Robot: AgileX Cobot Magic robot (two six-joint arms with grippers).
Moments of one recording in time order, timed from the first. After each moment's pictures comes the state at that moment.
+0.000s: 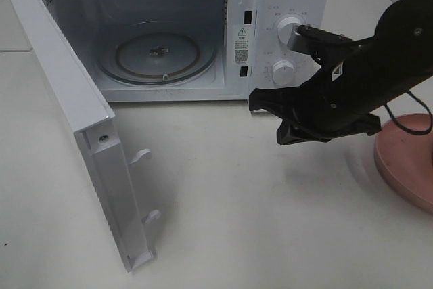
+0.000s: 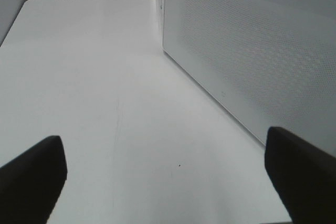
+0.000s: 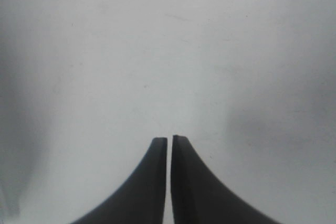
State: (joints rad) left arm -0.01 -0.01 -0.50 -0.09 1.05 0.04; right arm 0.48 1.60 -0.83 0.18 0.32 0.31
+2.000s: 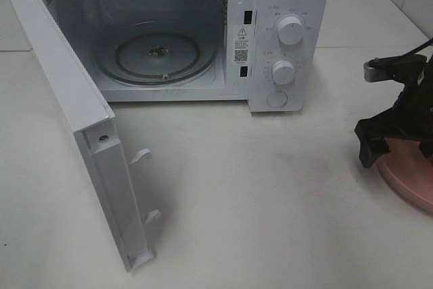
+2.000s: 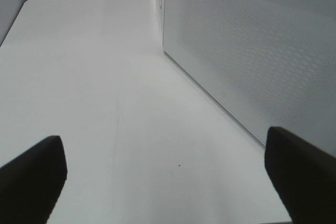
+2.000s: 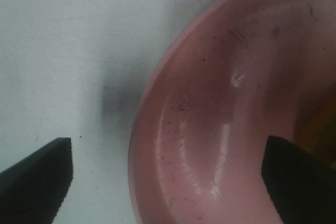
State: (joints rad) left arm -0.01 -0.01 -0.50 -0.09 1.05 0.04; right arm 0.06 1.78 -0.94 -0.10 0.59 0.01
